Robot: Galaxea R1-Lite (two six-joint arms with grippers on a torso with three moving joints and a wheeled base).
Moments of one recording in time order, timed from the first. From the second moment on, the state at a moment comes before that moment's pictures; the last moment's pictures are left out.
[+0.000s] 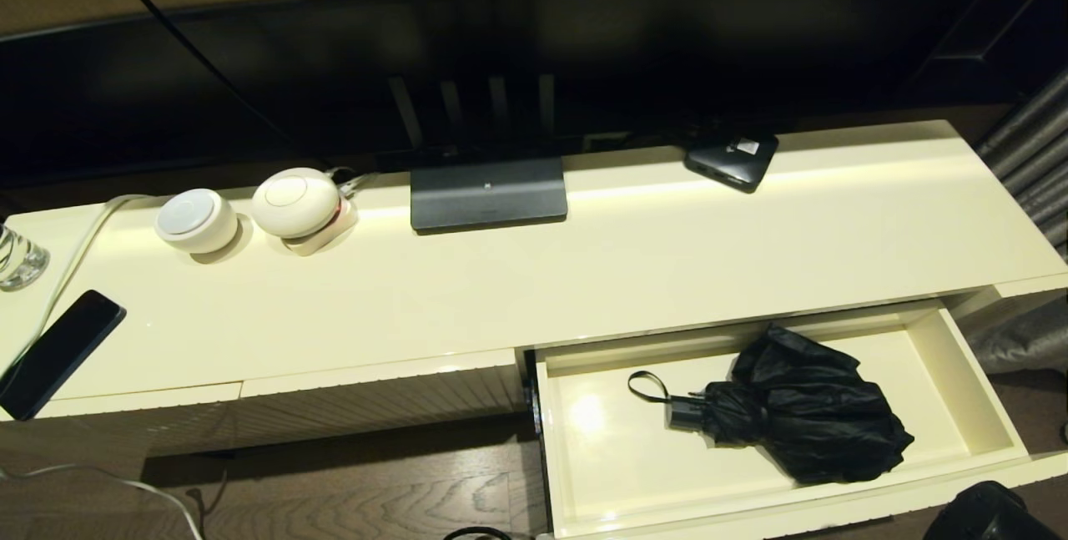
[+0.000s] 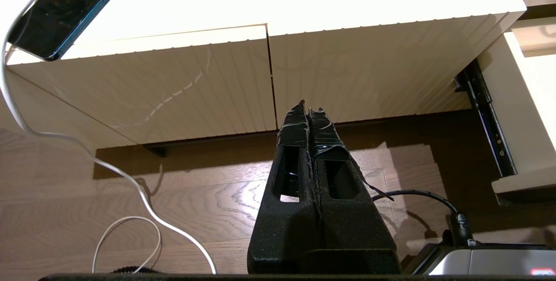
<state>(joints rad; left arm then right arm) 0.01 0.00 0.00 0.00 0.00 0.00 0.67 1.38 -0.37 0.29 0.02 -0.76</state>
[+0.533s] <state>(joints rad) 0.01 0.00 0.00 0.00 0.00 0.00 0.67 1.44 -0.27 -0.04 -0.14 -0.76</state>
